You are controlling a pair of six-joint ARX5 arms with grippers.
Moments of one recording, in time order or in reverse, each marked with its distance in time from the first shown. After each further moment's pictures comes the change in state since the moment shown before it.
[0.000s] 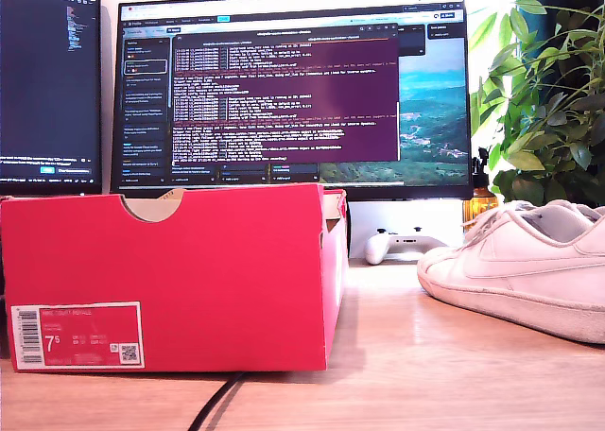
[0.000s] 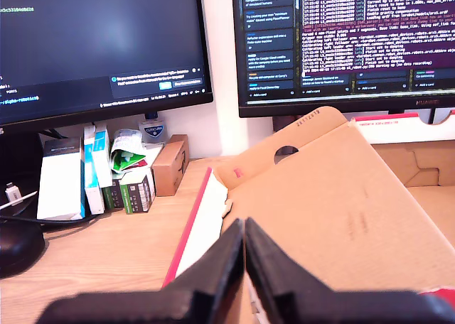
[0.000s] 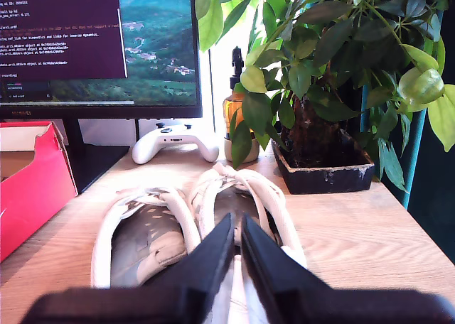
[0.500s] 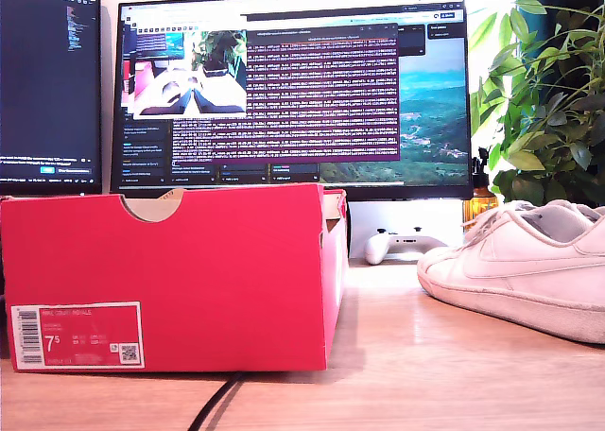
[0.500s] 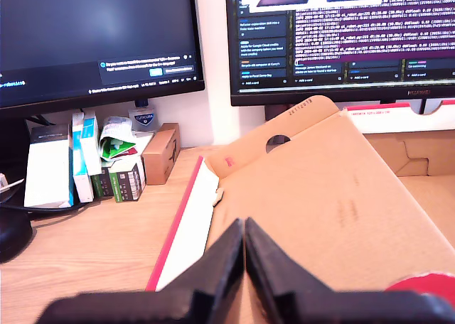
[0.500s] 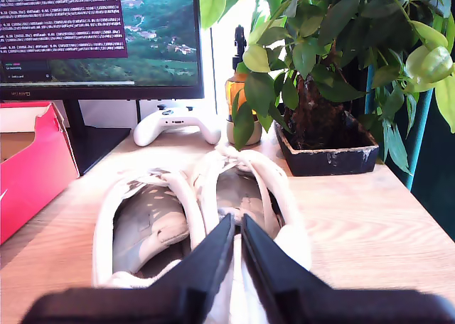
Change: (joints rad) left arm 0.000 0.000 0.000 -0.029 0.020 -0.015; right arm 0.000 0.000 0.003 -0.047 -0.008 0.000
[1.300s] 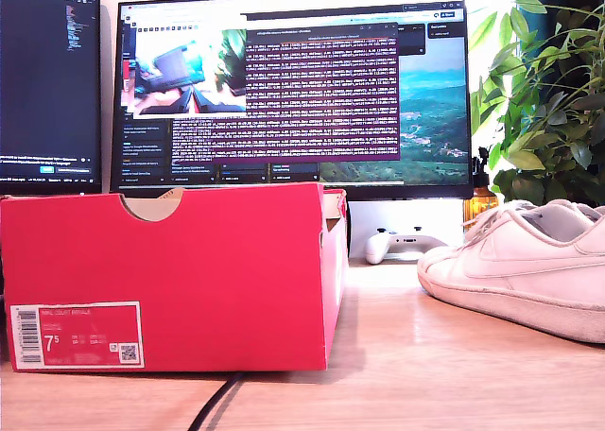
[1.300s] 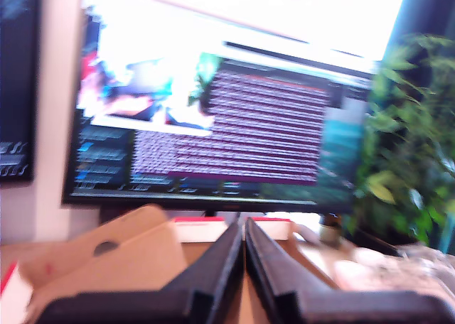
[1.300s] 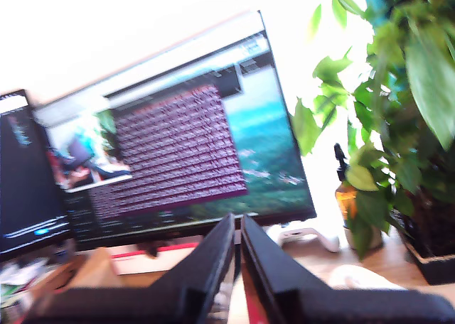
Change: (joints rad) left arm -0.008 0.031 0.219 0.045 0.416 -0.301; right arm 0.000 0.022 0.305 -0.034 -0.211 0.315
